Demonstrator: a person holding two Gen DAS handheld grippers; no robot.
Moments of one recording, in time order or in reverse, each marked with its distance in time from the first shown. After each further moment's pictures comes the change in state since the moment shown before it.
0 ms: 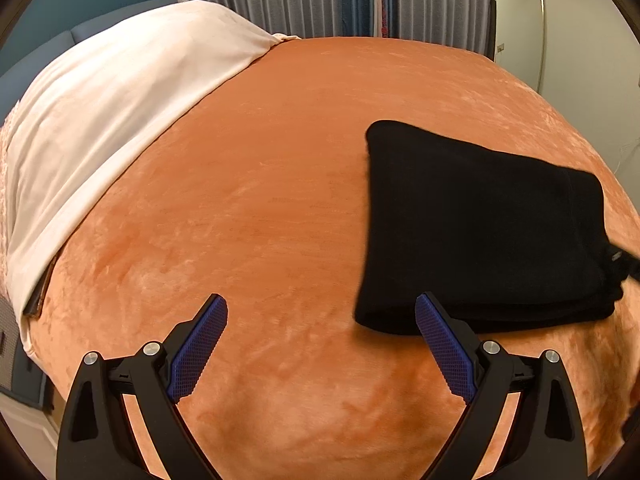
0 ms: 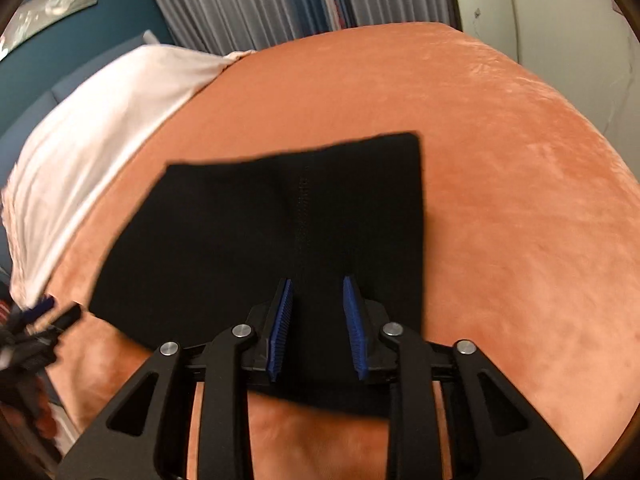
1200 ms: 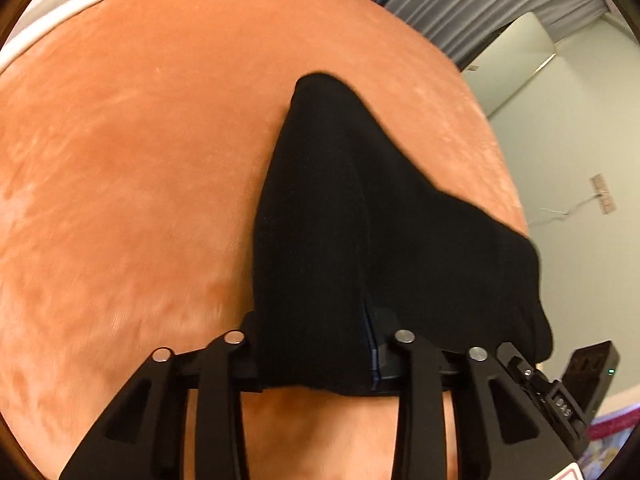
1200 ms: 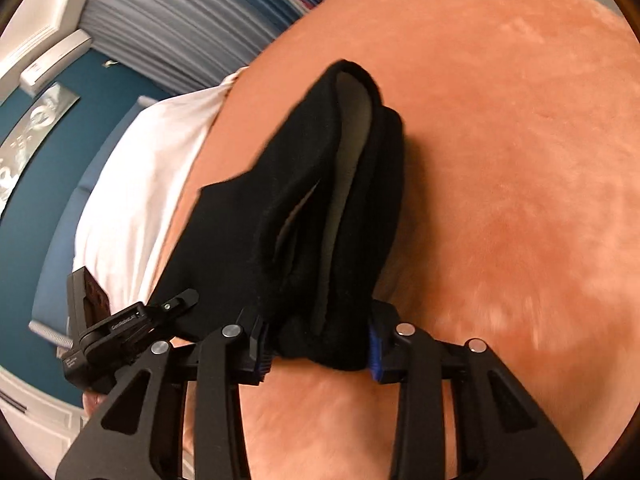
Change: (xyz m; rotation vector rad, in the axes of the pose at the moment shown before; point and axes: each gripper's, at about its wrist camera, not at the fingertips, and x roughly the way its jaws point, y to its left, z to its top) left arm 0.049 -0.012 0.023 -0.335 0.232 -0.514; right arm -0.023 -0.034 -0.046 0.325 0.091 0.276
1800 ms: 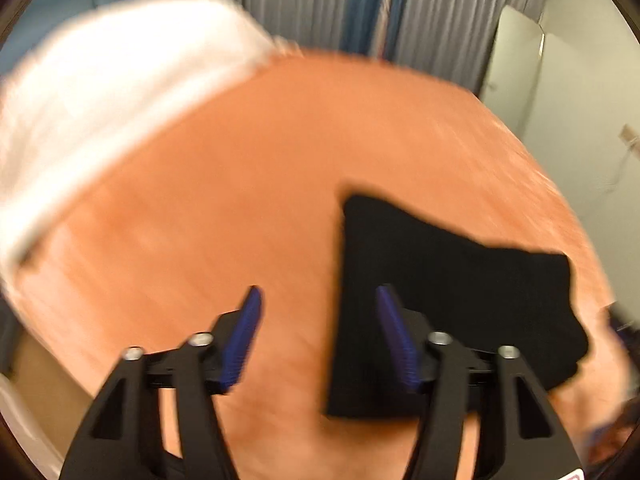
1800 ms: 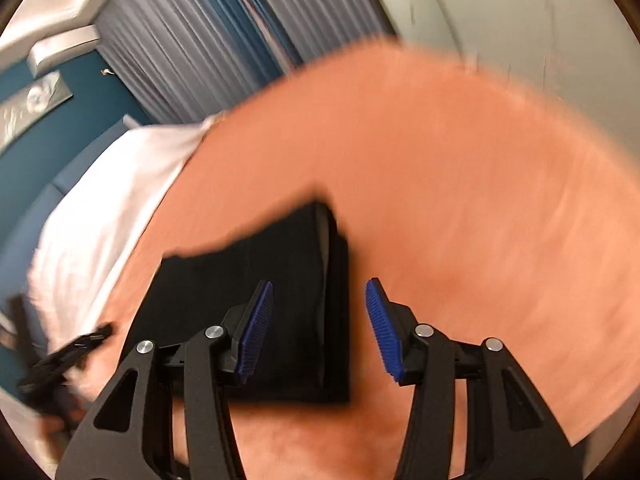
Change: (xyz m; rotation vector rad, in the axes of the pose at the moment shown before) left arm -0.102 -0.031 -0.071 0.270 -0.385 0.423; right arm -0.100 0.031 -0.031 -0.202 -0.290 -0.238
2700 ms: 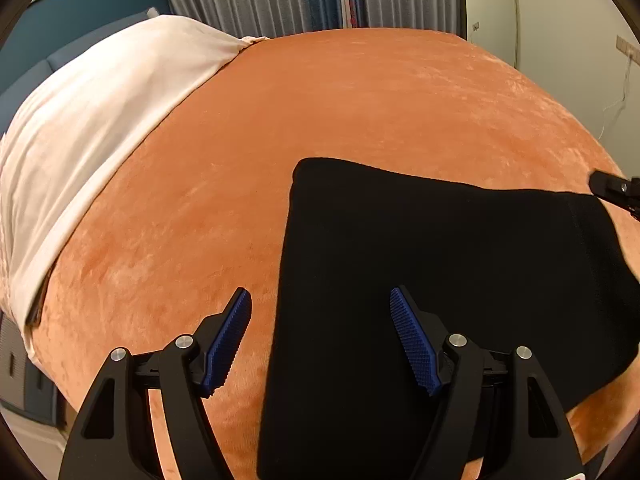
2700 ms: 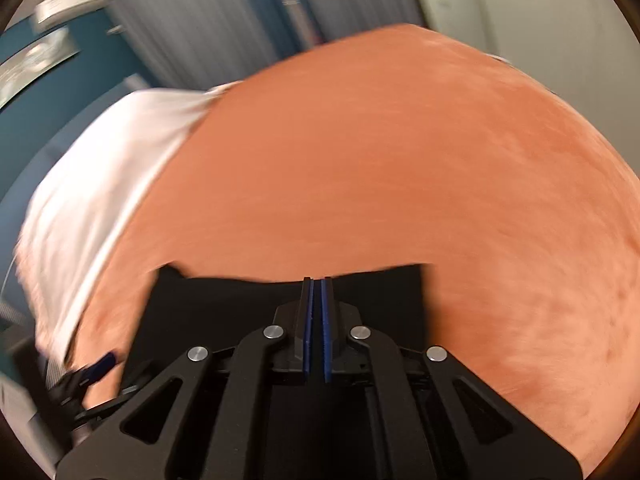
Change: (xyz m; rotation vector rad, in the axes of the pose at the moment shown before) left arm 0.071 -0.068 -0.024 0.198 0.138 0.040; right arm 0.102 0.056 0.034 -0.079 0.196 0.087
